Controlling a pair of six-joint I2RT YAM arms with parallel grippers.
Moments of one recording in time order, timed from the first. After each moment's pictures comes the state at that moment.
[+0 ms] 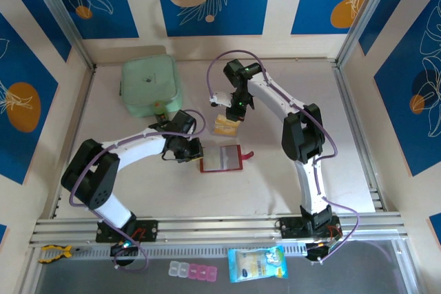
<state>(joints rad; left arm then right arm) -0.60 1.60 0.92 -0.49 0.30 -0.78 0.51 2.17 1.99 -1.25 -0.23 -0.83</state>
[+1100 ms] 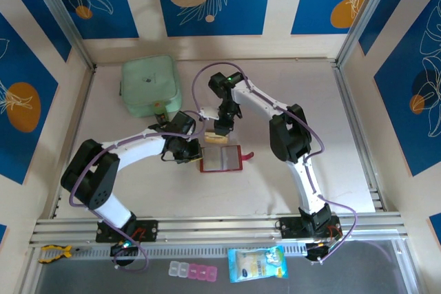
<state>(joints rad) -0.60 1.60 0.91 -0.49 0.29 -0.78 0.60 2.27 2.01 -1.31 -0.31 -0.86</state>
